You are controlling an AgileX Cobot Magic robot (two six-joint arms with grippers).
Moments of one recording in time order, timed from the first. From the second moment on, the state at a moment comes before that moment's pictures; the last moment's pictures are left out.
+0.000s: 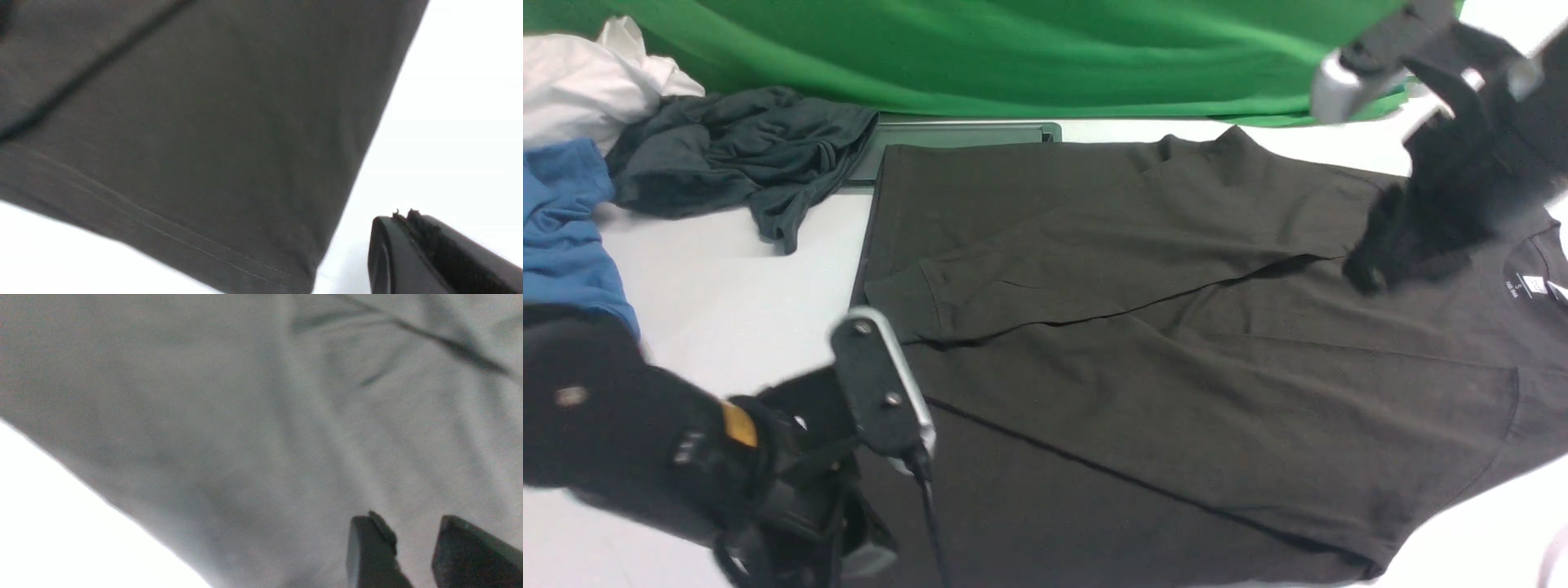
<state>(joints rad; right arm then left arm) 0.35 1.44 -1.28 0.13 1.14 -0.42 -0.44 1.22 -0.70 -0.29 0.85 0.84</state>
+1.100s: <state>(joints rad) 0.49 1.08 -0.90 0.13 0.95 -0.46 -0.44 1.51 -0.62 0.03 0.69 1.20</state>
